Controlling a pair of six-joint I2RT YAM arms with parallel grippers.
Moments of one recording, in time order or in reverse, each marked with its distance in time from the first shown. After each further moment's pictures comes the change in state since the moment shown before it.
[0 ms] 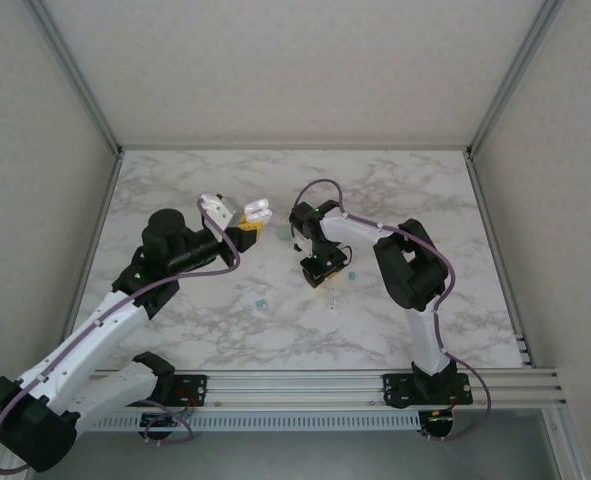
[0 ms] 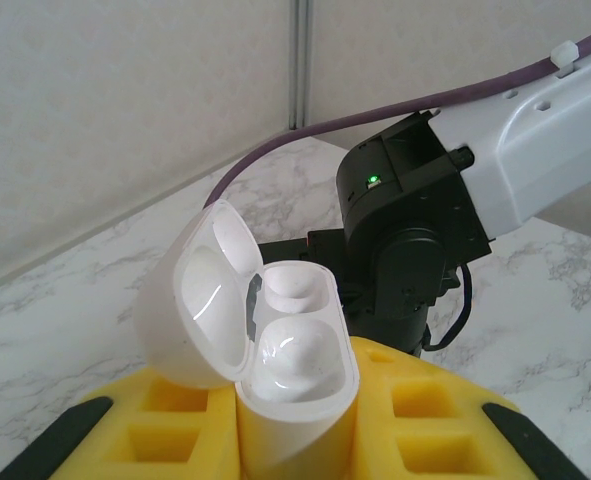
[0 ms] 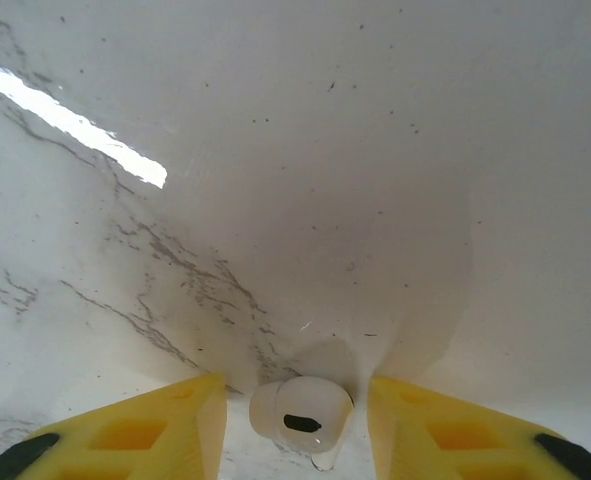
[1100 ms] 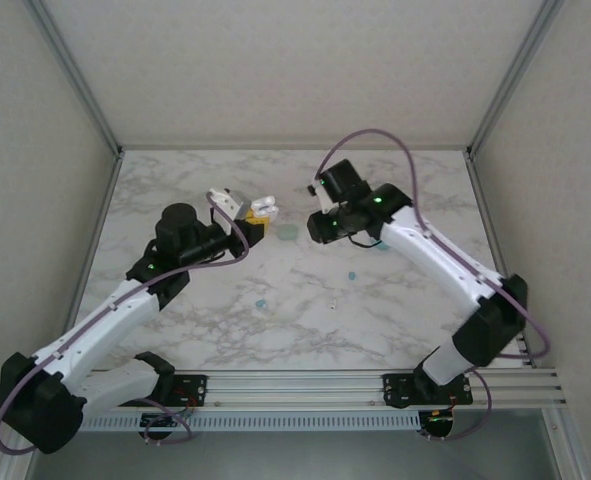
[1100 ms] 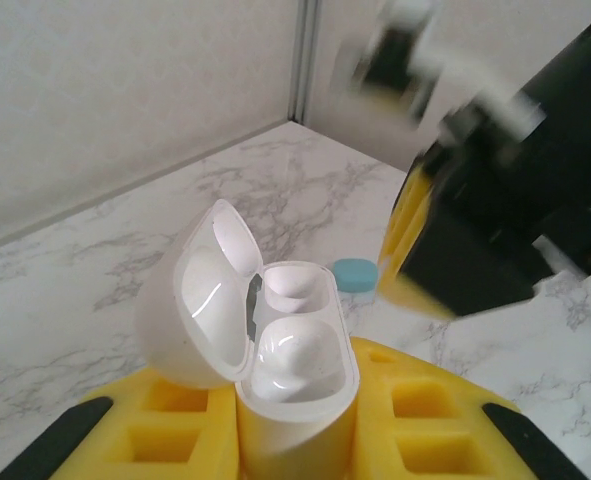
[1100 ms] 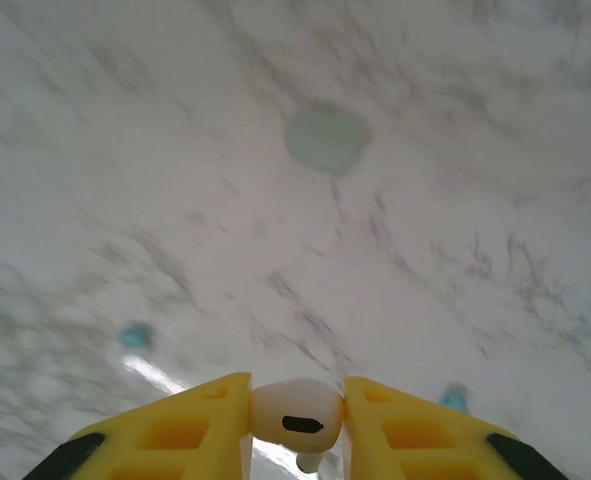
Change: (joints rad) left arm -0.013 0.120 0.000 0.106 -0.005 -0.094; right arm 0.000 -0.563 0.034 0.126 0.005 0.230
